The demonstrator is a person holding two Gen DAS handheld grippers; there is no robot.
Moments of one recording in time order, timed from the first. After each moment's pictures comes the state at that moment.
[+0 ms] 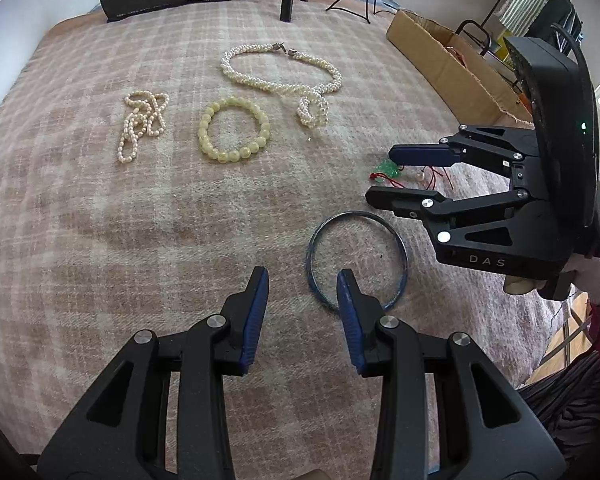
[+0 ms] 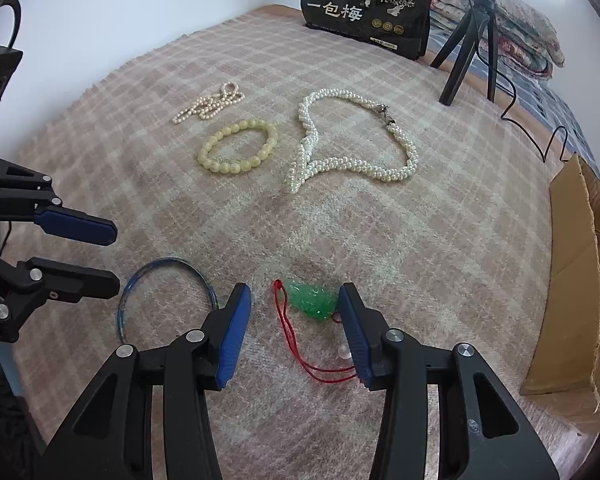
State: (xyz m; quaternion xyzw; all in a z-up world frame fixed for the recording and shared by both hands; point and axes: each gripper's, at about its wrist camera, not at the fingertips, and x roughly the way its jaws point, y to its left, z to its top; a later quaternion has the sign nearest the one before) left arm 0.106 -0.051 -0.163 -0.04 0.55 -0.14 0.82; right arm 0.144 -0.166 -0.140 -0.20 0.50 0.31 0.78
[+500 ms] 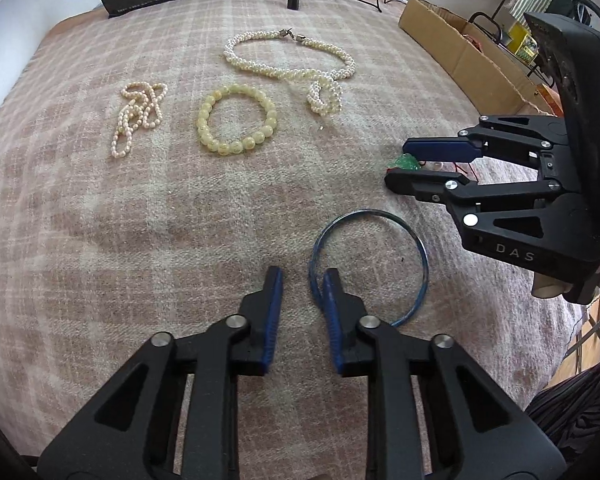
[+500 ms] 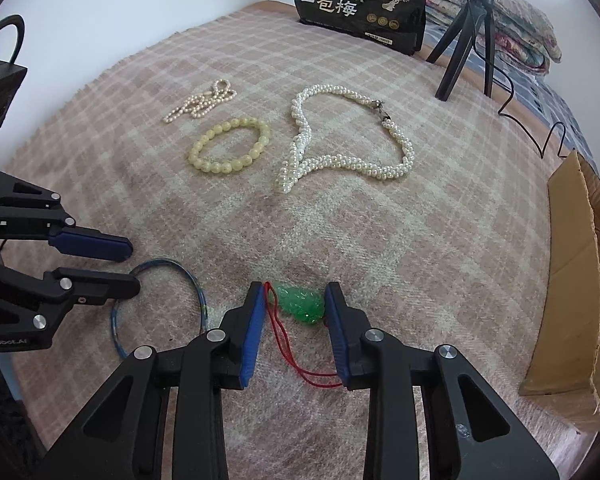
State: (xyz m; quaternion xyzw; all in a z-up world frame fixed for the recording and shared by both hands) left arm 0.116 -0.058 -0.182 -0.03 0.56 -0.12 0.82; right arm 0.147 -0.163 -0.144 -0.21 0.51 0.30 0.78
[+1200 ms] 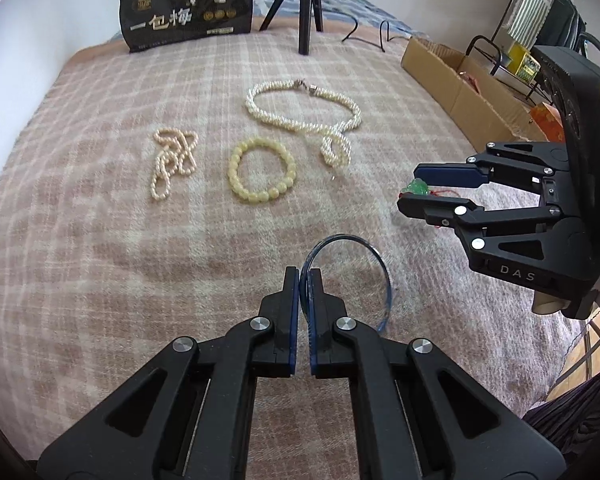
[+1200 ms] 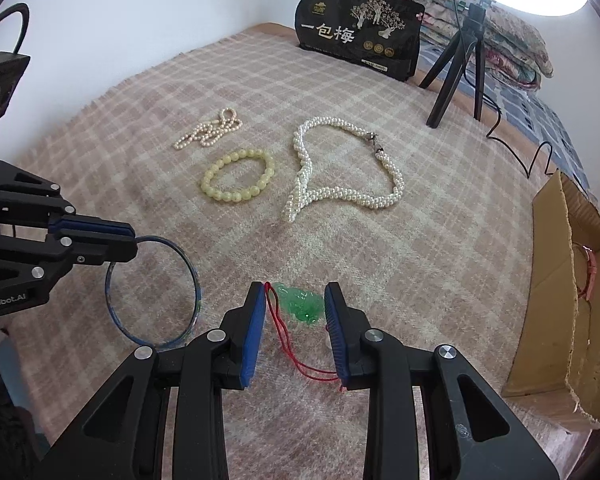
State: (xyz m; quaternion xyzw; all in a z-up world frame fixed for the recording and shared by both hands) left arm 0.106 -0.044 -0.147 -0.02 0.50 -0.10 0.86; right arm 0.138 -0.162 -0.116 -0.20 0.47 0.30 0.80
